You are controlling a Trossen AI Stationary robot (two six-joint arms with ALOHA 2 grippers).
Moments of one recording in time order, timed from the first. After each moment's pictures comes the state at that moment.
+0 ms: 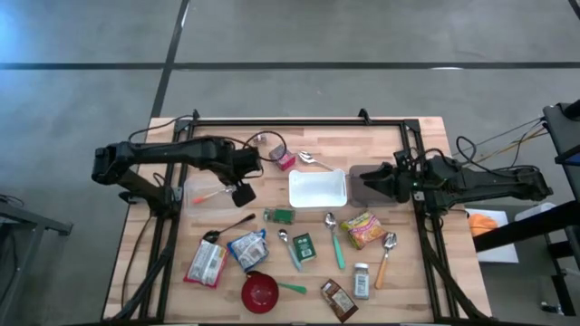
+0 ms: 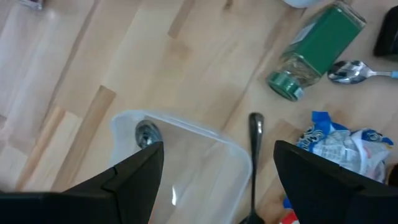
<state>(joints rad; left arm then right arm) 0.12 1.47 1.30 -1.23 -0.06 -0.40 0.02 0.48 0.40 0.08 0.05 0.94</state>
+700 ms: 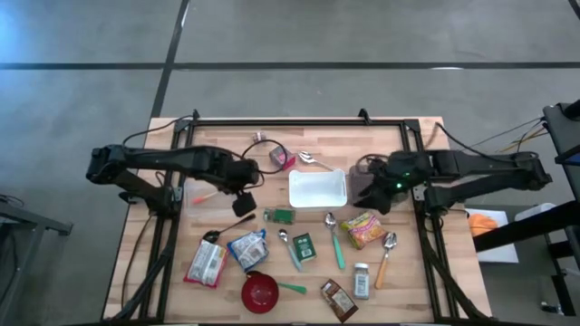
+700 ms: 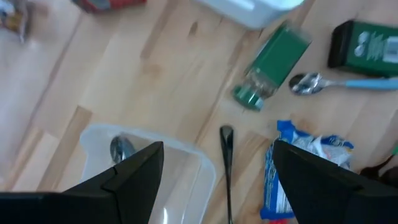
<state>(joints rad) -0.01 1.42 1.28 -1.14 -0.11 -0.47 0.02 0.92 0.90 -0.73 -0.17 0.85</state>
